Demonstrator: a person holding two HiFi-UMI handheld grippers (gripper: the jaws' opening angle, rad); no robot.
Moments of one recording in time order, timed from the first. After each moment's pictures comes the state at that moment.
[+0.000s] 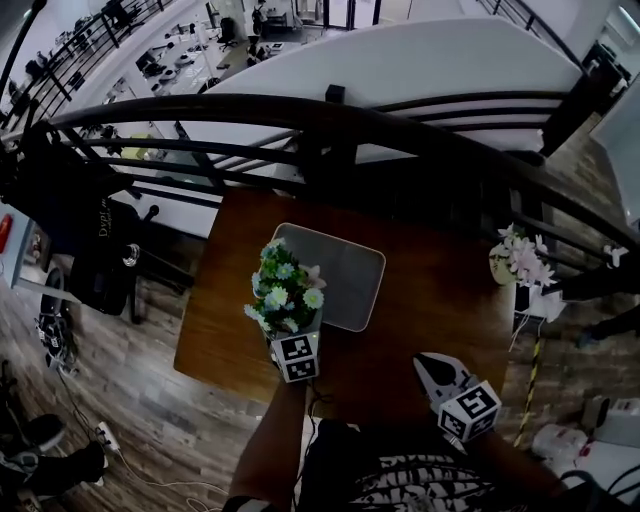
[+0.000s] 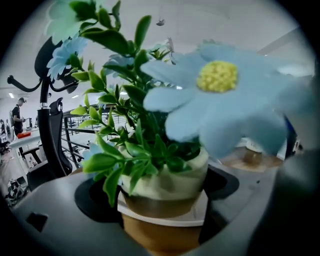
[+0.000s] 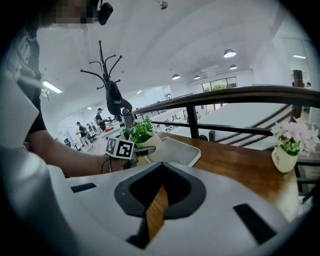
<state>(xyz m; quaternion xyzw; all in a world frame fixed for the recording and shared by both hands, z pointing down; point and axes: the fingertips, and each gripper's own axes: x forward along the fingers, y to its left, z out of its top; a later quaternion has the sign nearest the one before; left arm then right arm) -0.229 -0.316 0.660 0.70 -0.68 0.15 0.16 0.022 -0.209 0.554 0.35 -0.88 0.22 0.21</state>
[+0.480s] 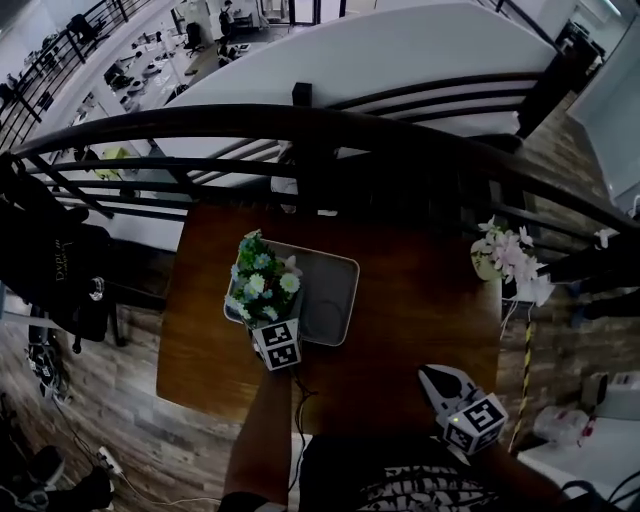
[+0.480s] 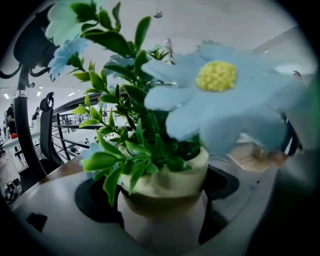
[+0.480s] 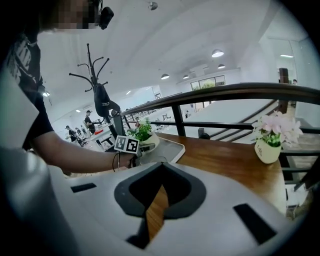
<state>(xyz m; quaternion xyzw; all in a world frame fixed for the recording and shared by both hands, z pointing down) -0.221 -0.387 0.704 0.71 -0.67 0.17 0.17 0.073 -0.216 0.561 0.40 -0.86 0.24 0.21</state>
